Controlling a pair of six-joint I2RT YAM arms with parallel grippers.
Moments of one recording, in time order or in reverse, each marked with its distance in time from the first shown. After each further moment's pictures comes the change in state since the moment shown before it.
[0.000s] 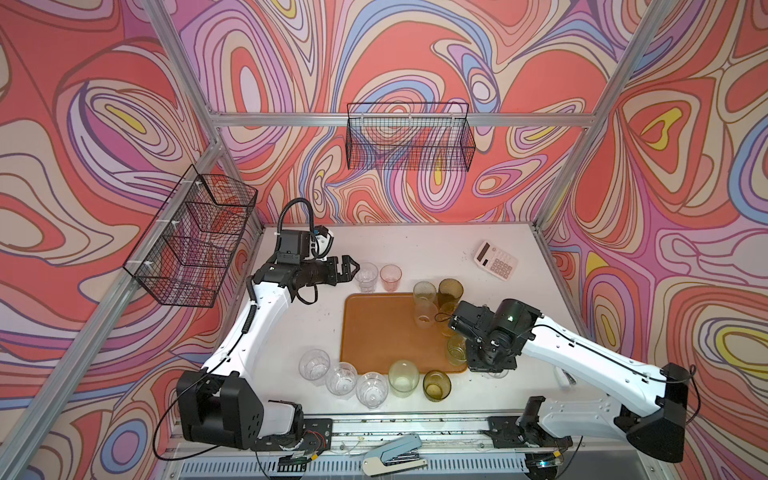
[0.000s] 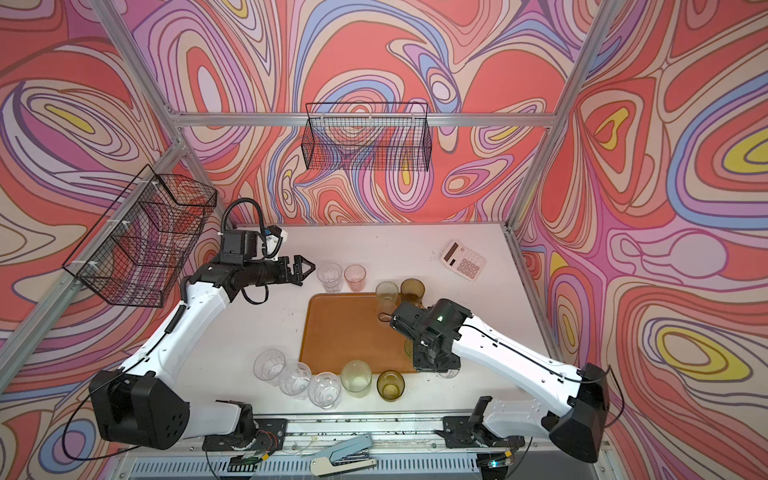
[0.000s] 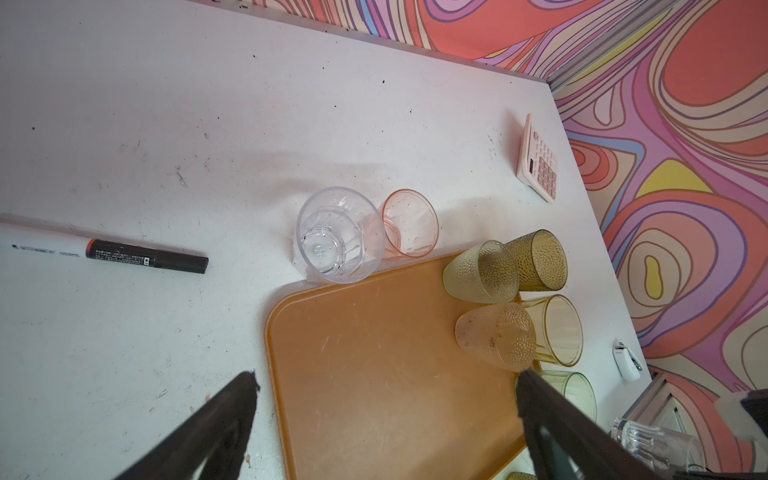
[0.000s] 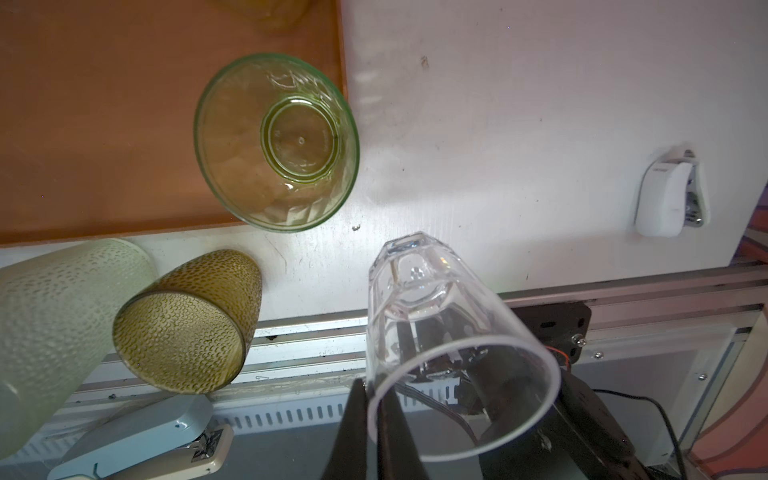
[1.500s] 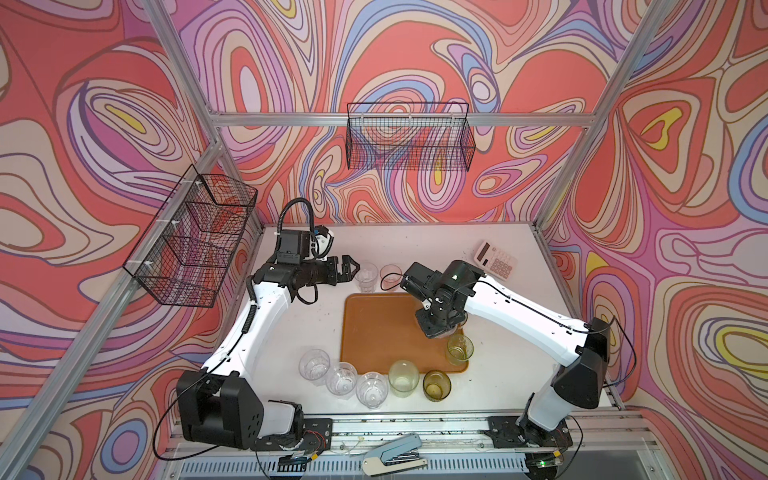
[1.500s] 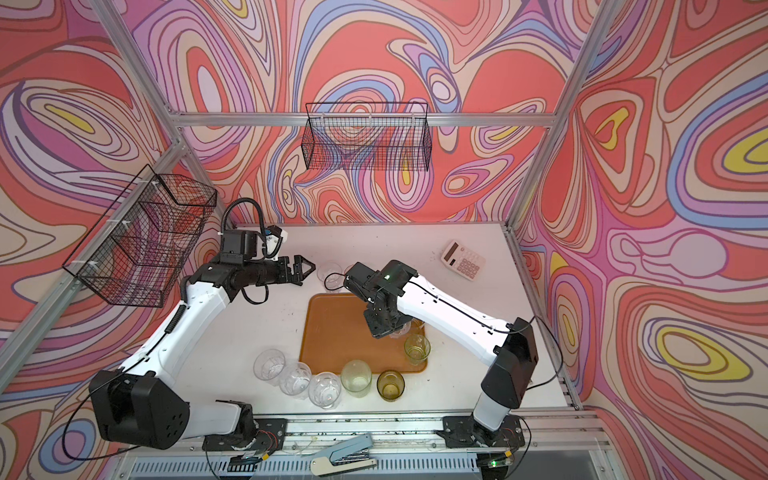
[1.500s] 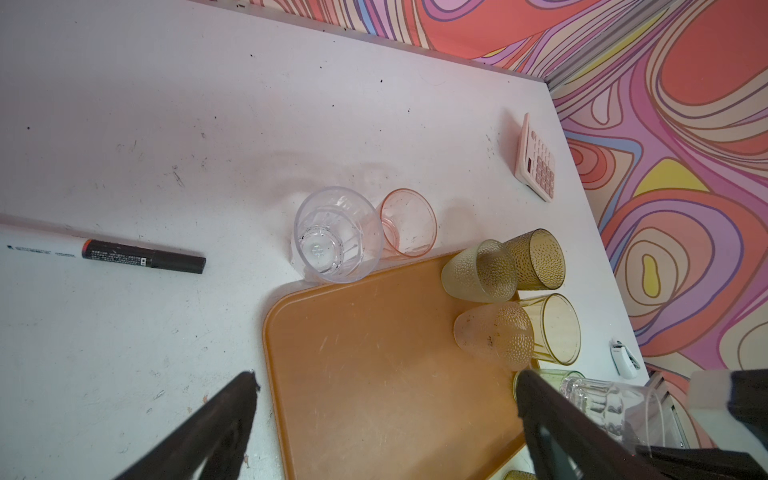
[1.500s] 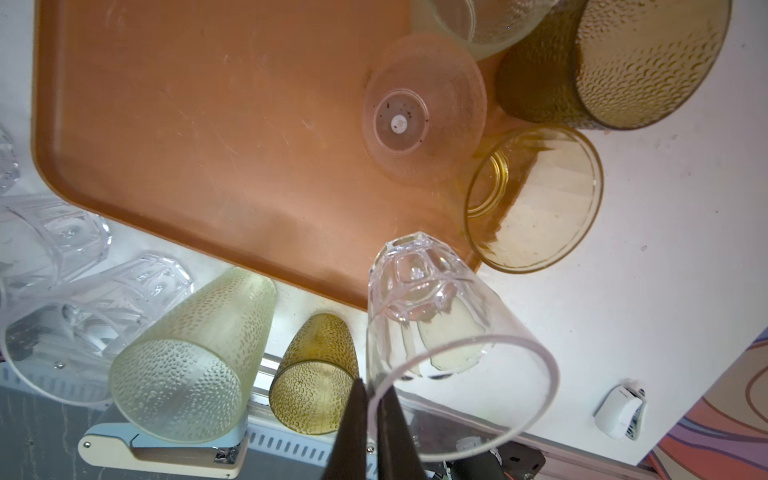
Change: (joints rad) left arm 0.000 0.000 0.000 0.000 0.003 0.000; right arm 0.000 0.428 0.474 0.074 -0.021 -0.460
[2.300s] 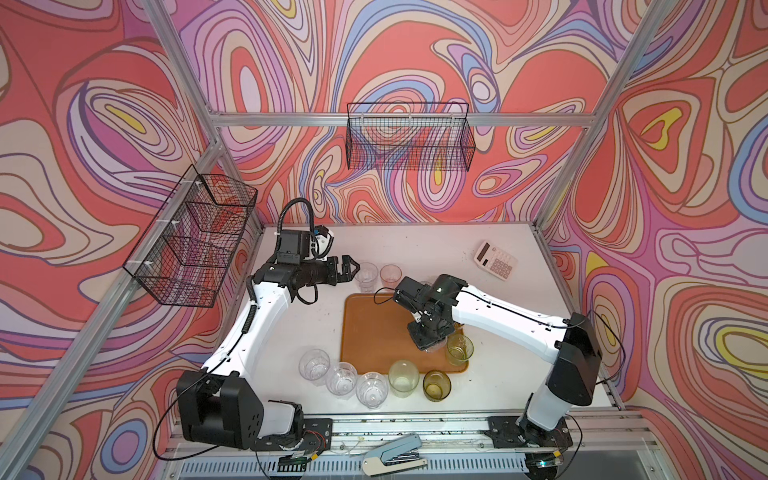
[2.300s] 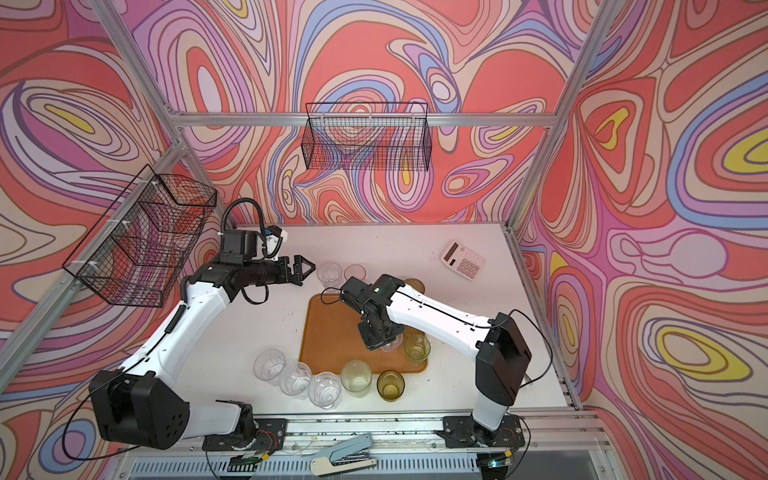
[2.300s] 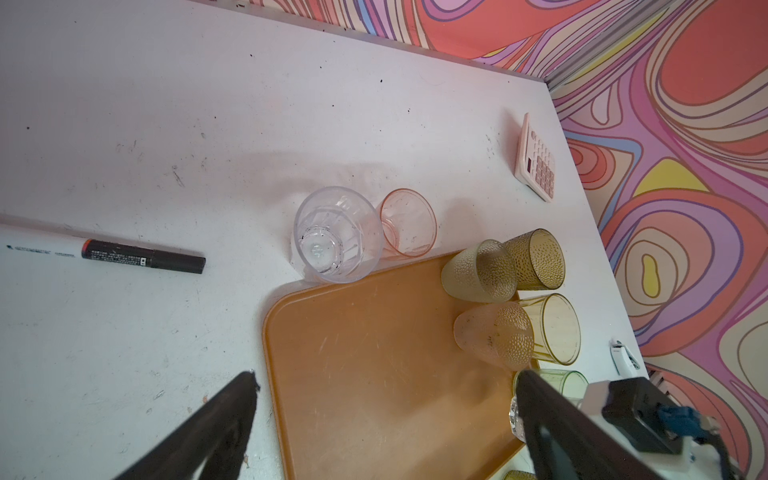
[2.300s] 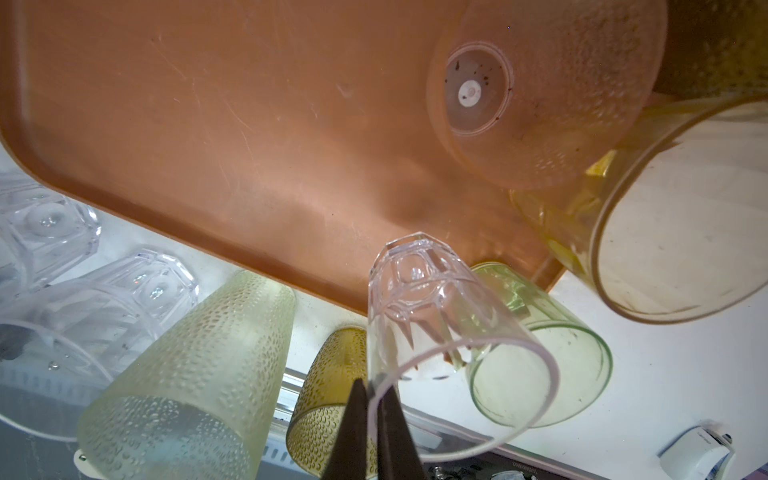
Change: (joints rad) left arm 0.000 0.000 0.000 0.000 0.000 0.000; right arm 0.027 0.039 -0.161 0.150 -0.080 0.012
